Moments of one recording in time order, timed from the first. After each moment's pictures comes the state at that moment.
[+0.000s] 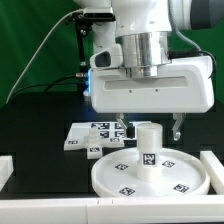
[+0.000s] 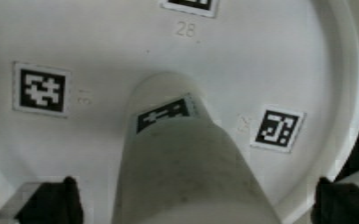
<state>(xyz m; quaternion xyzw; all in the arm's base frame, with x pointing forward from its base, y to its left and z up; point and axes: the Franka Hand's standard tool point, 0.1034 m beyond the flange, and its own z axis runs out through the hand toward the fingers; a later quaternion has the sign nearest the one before) 0.560 0.044 0.076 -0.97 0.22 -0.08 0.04</state>
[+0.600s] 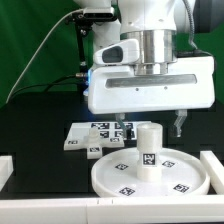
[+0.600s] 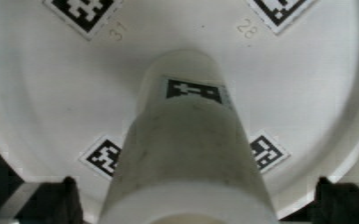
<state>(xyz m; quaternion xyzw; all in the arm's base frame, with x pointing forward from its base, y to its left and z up) 0.564 0.045 0.078 -0.99 -0.03 -0.10 0.00</state>
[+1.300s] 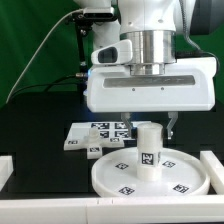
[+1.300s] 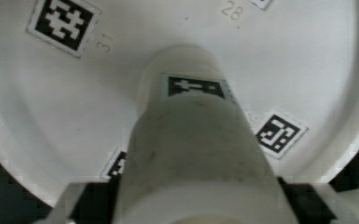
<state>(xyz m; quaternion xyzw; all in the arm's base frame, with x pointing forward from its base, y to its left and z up) 0.564 0.038 0.076 -0.98 0.16 -0.10 0.02</state>
